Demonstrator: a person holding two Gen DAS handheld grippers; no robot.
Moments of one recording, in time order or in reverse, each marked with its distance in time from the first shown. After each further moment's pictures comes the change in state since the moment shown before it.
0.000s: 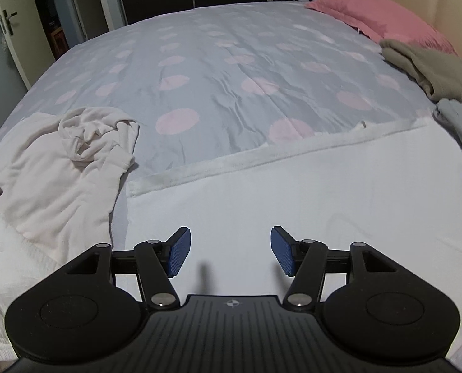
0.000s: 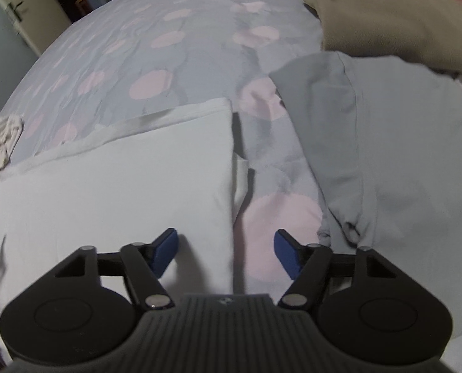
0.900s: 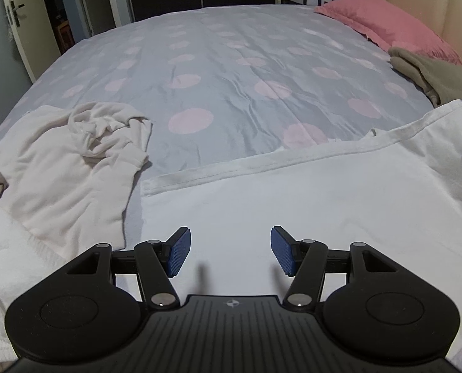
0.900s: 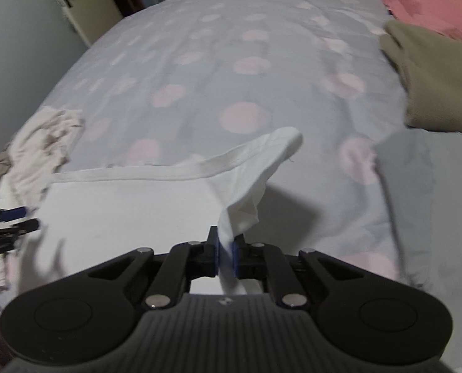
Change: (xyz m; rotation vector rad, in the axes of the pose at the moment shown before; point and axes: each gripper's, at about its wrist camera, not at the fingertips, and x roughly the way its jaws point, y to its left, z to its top) left arm -0.008 0.023 0.002 -0.063 -0.015 -0.010; right arm -0.040 0.087 0.034 -0.145 -0.009 0.142
